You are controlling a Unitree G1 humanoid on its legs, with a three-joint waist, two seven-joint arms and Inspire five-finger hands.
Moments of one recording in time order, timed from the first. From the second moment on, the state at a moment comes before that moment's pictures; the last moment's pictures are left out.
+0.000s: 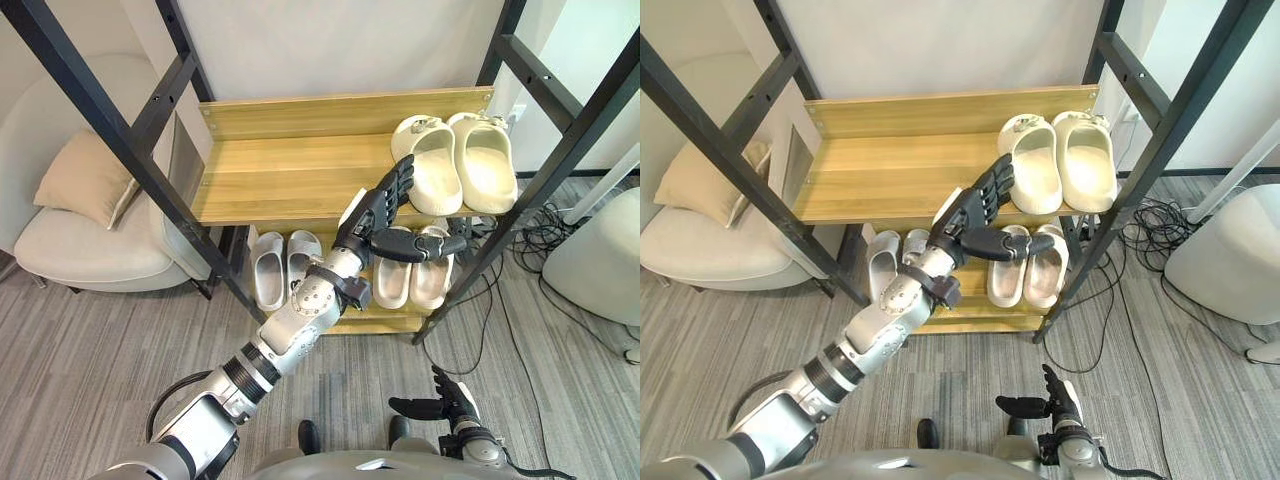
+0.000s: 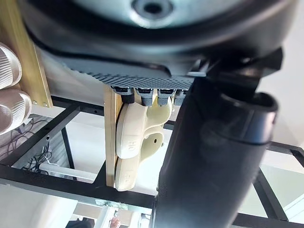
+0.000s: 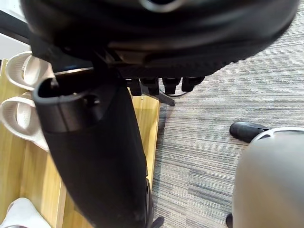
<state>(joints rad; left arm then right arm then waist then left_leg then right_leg) -0.46 0.18 -0.64 0.12 -0.57 -0.09 0.16 0.17 -0.19 0.15 0.80 0.06 -0.09 -0.10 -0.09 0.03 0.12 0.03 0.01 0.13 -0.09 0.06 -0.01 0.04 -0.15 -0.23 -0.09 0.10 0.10</state>
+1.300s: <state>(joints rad) 0.12 0.27 -0.75 0.13 -0.26 -0.06 -0.11 0.13 -0.16 0.22 0.84 0.06 -0.10 -0.07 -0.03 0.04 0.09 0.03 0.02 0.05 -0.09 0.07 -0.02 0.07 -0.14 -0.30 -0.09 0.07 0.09</state>
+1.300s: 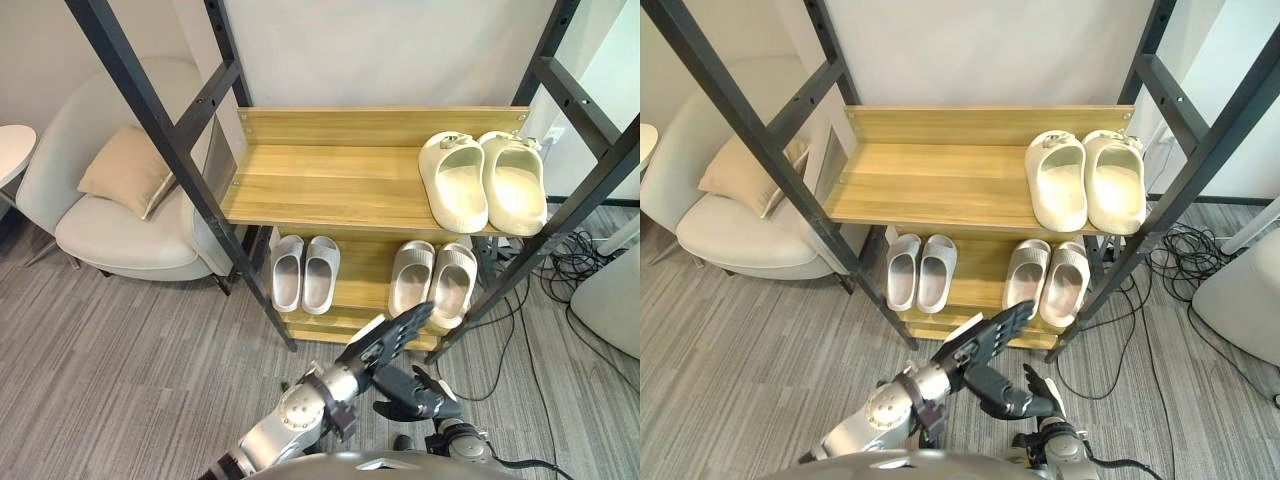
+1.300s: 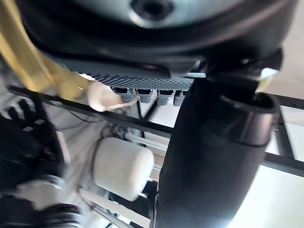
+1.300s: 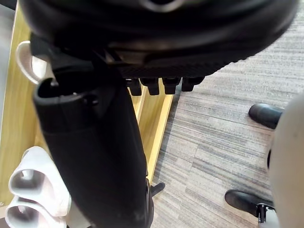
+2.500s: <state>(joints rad) 0.14 0.10 -0.01 0.81 0.00 -0.06 0.15 0.05 -0.08 0.14 0.95 0.00 -0.09 -0.12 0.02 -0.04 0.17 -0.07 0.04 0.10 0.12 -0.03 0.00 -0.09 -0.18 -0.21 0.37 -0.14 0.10</state>
